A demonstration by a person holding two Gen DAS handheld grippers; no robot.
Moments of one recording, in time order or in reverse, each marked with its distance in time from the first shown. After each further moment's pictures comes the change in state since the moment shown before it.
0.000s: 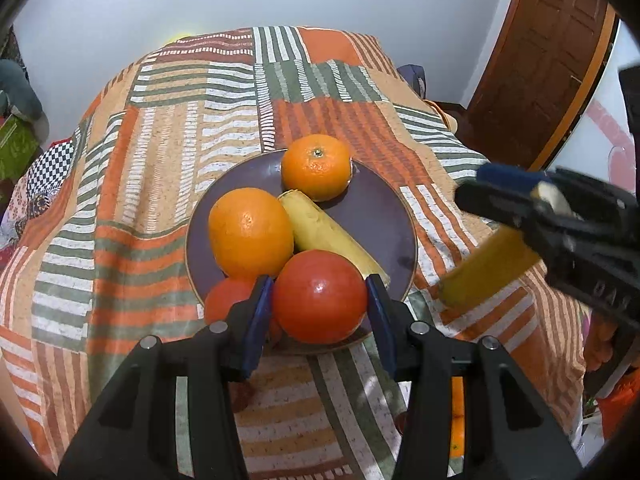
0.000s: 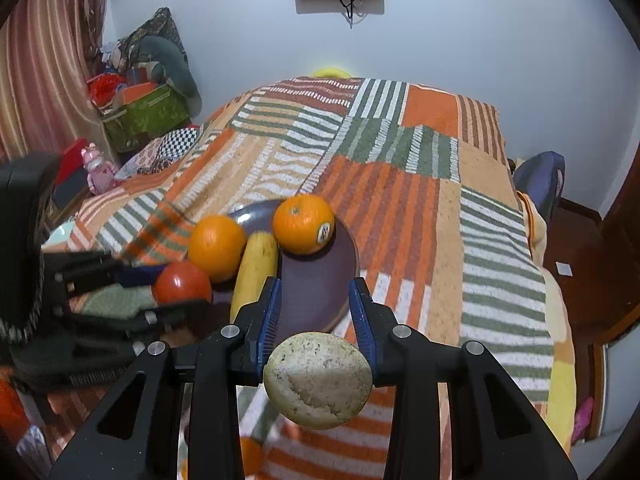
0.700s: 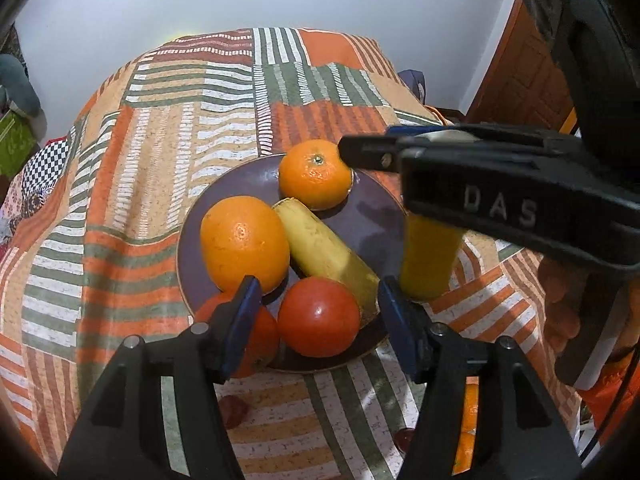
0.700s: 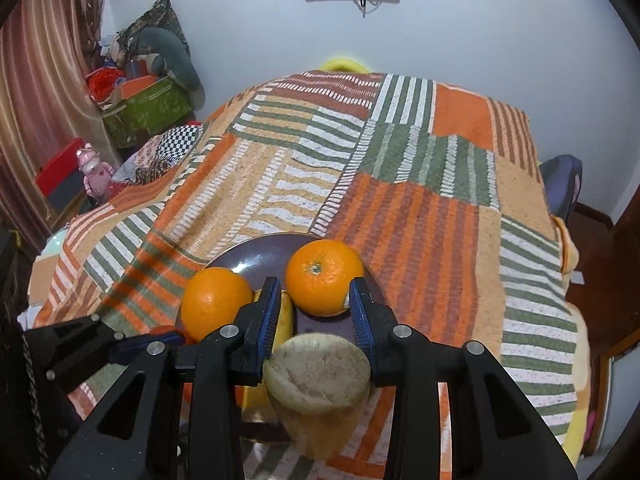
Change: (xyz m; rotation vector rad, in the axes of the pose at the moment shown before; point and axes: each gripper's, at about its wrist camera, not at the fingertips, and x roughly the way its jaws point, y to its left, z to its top) left arm 0.008 0.003 0.004 -0.020 -0.021 -0.012; right arm 0.052 0.016 0.042 -0.011 0.054 0.036
